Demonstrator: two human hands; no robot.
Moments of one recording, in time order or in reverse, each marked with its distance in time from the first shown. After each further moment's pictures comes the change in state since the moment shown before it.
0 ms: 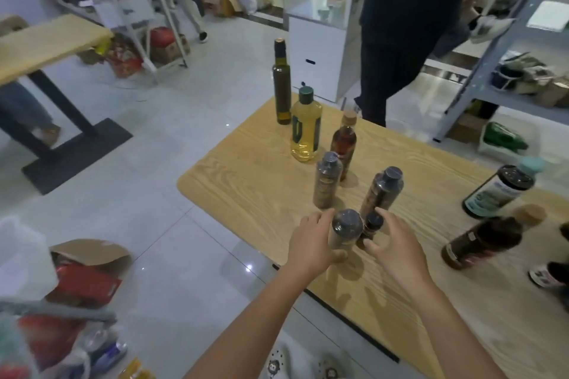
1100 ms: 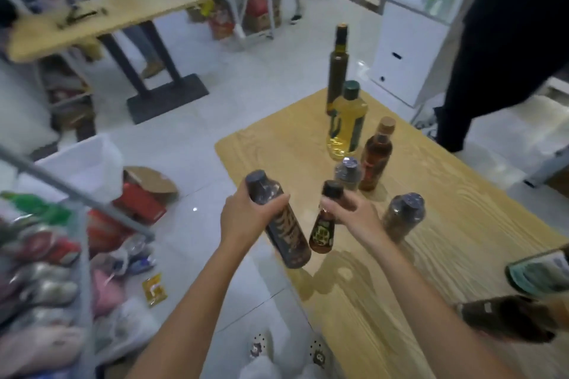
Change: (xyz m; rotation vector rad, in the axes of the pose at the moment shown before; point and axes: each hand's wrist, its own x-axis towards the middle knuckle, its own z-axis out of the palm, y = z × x) left_hand -0.033 0.003 -0.053 -0.528 0.720 -0.583; right_hand 0.092 -0.037 0.009 0.532 -0.536 -0.299
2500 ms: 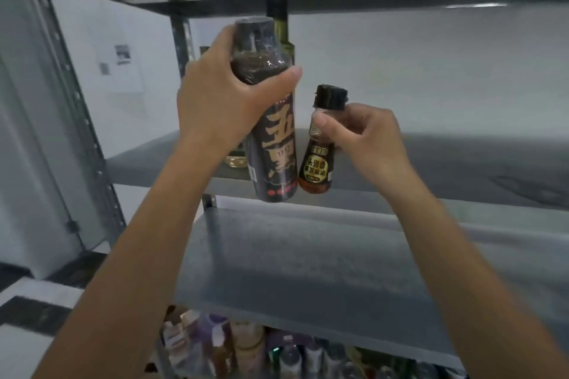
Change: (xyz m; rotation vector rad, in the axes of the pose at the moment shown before) left_hand -0.688 0.148 -0.309 0.981 2.104 -0.607; right_hand -0.648 -0.293 0.283 0.459 -1.976 -1.243
